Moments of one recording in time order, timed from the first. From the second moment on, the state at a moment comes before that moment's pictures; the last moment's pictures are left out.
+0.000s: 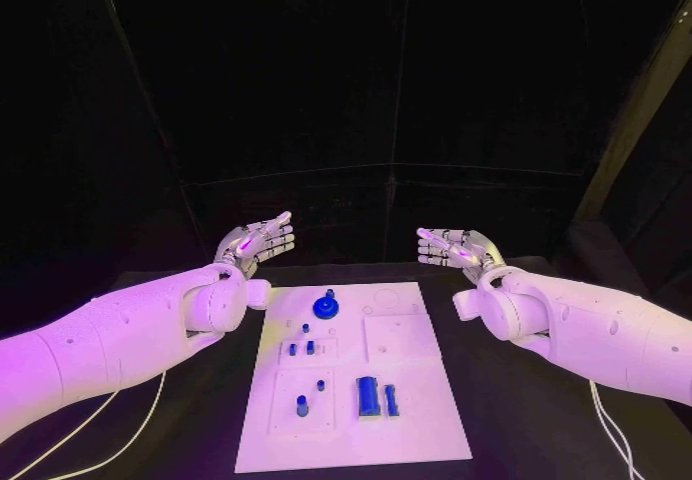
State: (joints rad) left arm 1.18 -0.66 -0.10 1.14 0.16 -0.32 0.42; left_hand 0.94 -0.01 0.16 -0.01 0.01 0.68 0.12 0.02 0.02 0.71 0.12 0.04 0.02 0.63 0.10 0.15 0.14 0.15 0.52 0.20 0.11 0.23; right arm 1.14 -0.68 -0.07 1.17 -0.14 -0.39 0.36; right_hand 1.05 0.03 -0.14 0.04 0.13 0.68 0.14 0.02 0.09 0.77 0.10 0.09 0.04 0.82 0.04 0.02 0.15 0.15 0.78 0.15 0.11 0.02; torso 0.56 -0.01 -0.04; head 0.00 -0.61
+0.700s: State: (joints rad) left arm 1.05 -0.78 0.00 1.56 0.04 -0.69 0.48; left_hand 0.40 0.00 0.03 0.00 0.00 0.29 0.01 0.00 0.00 0.30 0.01 0.01 0.00 0.27 0.00 0.02 0.02 0.04 0.22 0.07 0.01 0.10; right arm 1.05 -0.78 0.00 1.56 -0.03 -0.70 0.48; right_hand 0.45 0.00 -0.02 0.00 0.02 0.29 0.02 0.00 0.00 0.33 0.01 0.01 0.00 0.35 0.00 0.00 0.02 0.04 0.34 0.02 0.01 0.00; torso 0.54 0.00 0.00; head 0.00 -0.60
